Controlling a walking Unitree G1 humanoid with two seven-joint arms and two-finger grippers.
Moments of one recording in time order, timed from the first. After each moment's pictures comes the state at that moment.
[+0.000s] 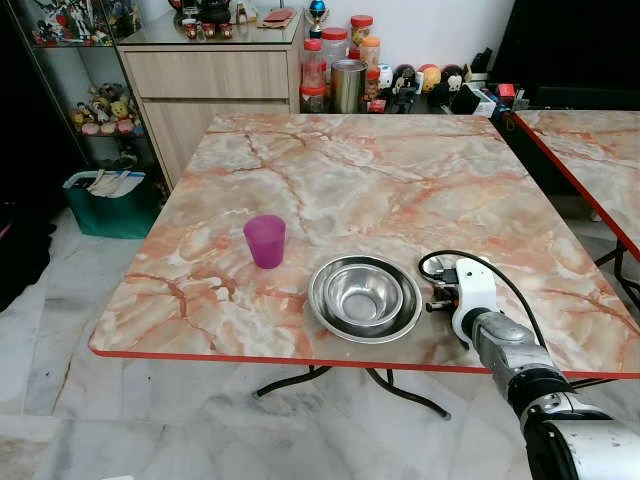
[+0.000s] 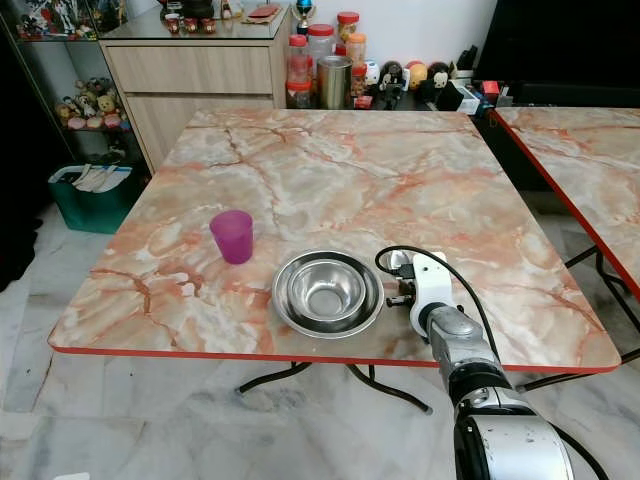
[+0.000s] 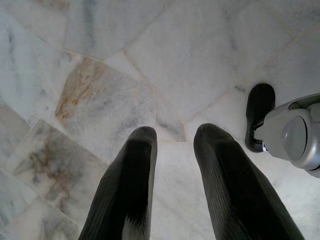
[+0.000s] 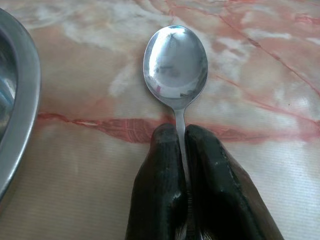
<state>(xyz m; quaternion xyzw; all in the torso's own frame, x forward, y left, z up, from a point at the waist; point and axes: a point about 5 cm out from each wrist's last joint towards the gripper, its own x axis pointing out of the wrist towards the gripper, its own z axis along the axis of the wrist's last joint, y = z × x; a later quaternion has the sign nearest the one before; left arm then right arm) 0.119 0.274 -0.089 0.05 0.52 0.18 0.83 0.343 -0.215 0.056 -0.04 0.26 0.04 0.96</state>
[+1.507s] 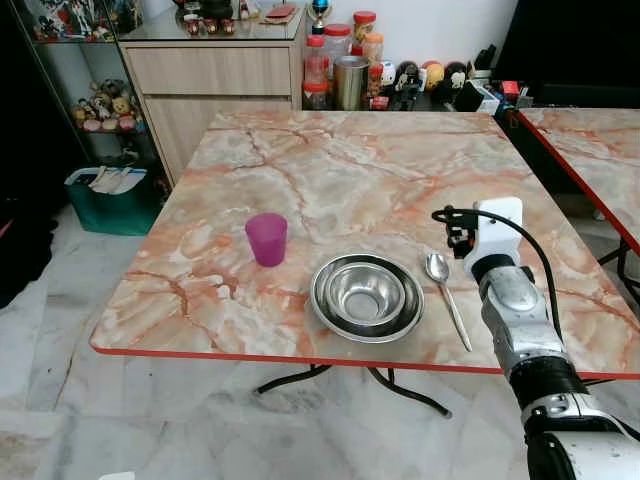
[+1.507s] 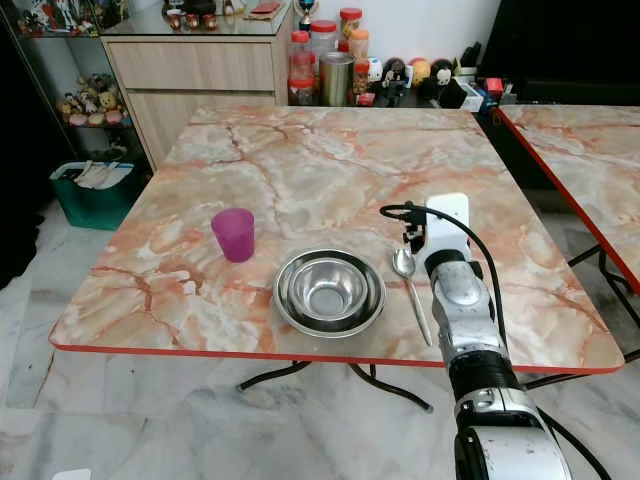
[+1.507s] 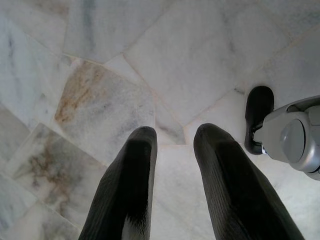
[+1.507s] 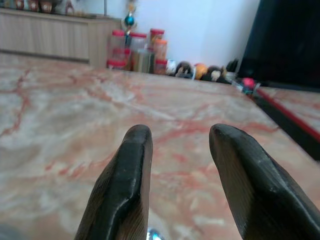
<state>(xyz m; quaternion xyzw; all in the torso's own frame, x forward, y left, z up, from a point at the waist) 0.123 0.274 -0.088 0.05 0.52 0.17 0.84 0.366 -0.209 0.142 -0.09 -0.02 -0.01 1.00</state>
